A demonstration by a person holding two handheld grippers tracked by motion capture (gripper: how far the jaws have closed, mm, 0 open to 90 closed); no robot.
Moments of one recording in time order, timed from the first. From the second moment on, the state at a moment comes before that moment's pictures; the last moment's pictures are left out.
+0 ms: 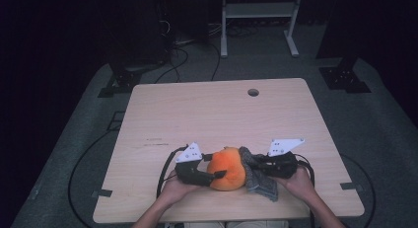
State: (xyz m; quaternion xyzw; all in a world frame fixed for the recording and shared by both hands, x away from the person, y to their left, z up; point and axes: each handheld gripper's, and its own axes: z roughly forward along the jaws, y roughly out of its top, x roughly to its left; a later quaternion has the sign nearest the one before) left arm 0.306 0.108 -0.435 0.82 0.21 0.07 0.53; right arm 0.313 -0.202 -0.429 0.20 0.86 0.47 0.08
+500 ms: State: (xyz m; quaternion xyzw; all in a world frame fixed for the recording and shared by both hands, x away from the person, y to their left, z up) left arm 0.323 0.111 -0.437 0.80 0.26 0.02 0.54; right arm 0.306 -0.180 -0.417 0.17 0.85 0.48 0.09
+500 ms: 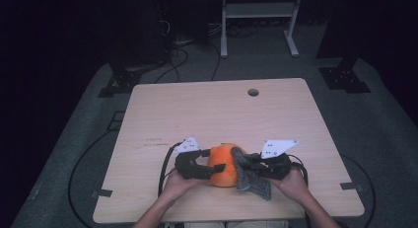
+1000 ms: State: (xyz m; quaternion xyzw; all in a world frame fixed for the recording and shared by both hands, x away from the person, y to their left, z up) left arm 0.326 0.115 -0.441 0.80 0.28 0.05 0.53; right arm 0.297 -0.180 -0.412 0.17 0.85 0.49 0.10
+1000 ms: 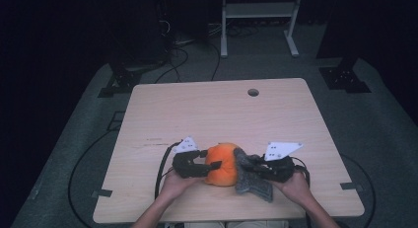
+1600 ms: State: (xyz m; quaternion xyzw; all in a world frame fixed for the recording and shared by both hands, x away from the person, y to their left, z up) left arm 0.326 0.117 -0.433 0.80 0.26 0.07 0.53; right arm 0.310 -0.182 -0.417 0.18 0.87 0.45 0.12
